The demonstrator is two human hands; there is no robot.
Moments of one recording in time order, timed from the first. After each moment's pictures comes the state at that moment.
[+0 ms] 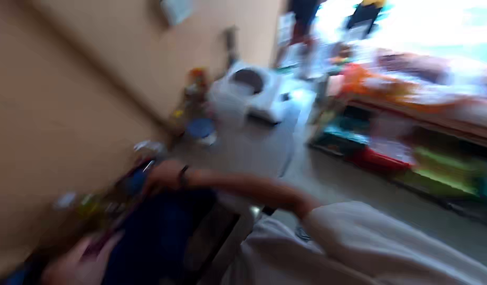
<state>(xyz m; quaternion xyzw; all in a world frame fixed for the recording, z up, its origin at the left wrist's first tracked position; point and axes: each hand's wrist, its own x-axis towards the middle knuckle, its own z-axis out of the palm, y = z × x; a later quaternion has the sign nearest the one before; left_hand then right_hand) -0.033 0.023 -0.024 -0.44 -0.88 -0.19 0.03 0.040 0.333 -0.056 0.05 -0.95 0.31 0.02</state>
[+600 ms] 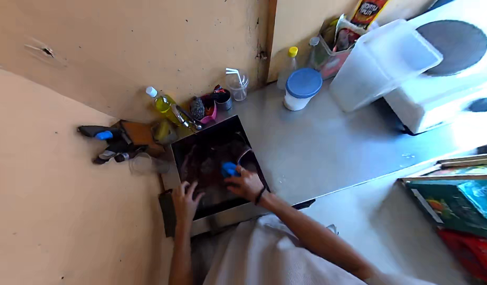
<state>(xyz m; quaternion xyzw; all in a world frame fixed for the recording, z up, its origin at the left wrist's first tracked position) 0.066 -0.058 -0.271 -0.25 -0.96 -0.13 0.03 0.140 0.229 -0.282 0.02 -0.91 0.40 -0.01</state>
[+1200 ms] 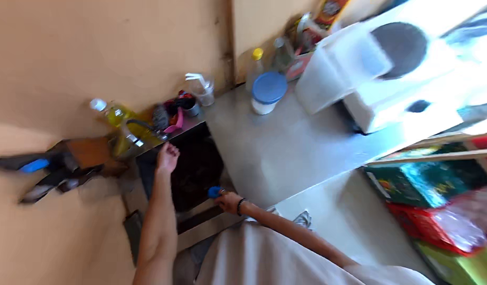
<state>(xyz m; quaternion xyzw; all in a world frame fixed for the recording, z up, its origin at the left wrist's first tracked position) -0.117 0.115 -0.322 0.16 -0.63 -0.72 -0.24 0.170 0.259 -0.381 0.06 -0.83 0.49 -0.27</state>
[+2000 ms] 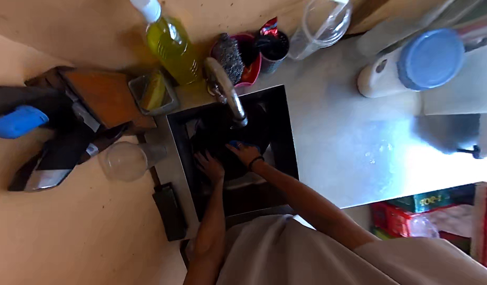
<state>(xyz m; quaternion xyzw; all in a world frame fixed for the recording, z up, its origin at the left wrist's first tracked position) -0.005 0.020 -0.512 0.09 -0.97 -0.10 -0.19 -0.005 0.194 -0.461 0.00 -0.93 0.23 -0.29</state>
